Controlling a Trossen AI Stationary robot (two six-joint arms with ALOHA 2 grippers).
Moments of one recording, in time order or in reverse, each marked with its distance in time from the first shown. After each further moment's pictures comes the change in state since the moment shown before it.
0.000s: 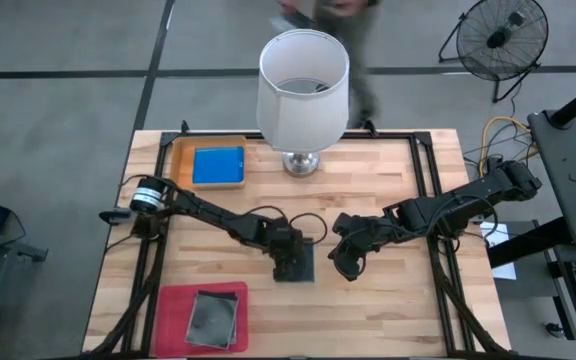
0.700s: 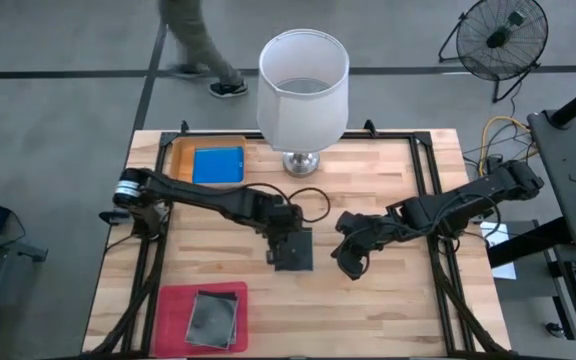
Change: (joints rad) left arm 0.040 -0.162 0.300 -0.527 0.007 0.062; right arm 0.000 -0.026 0.001 -0.038 0.003 -0.004
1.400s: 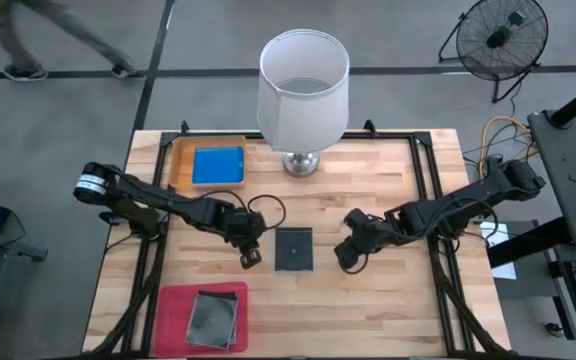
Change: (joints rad) left arm -0.028 -0.300 -0.624 0.396 0.050 -0.355; right arm 0.000 -0.011 -0.152 -0.006 0.110 0.359
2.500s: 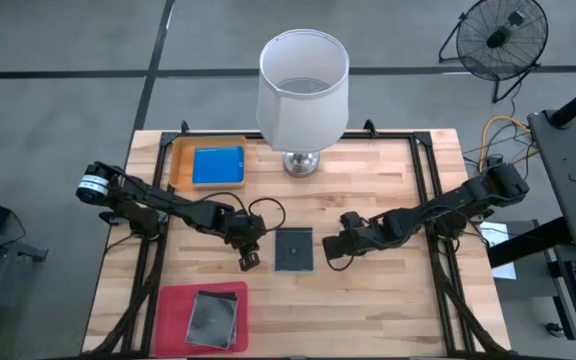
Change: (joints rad) left arm 0.000 0.020 -0.072 0.114 0.022 0.072; right arm -0.042 0.155 -0.093 0.182 0.017 0.315
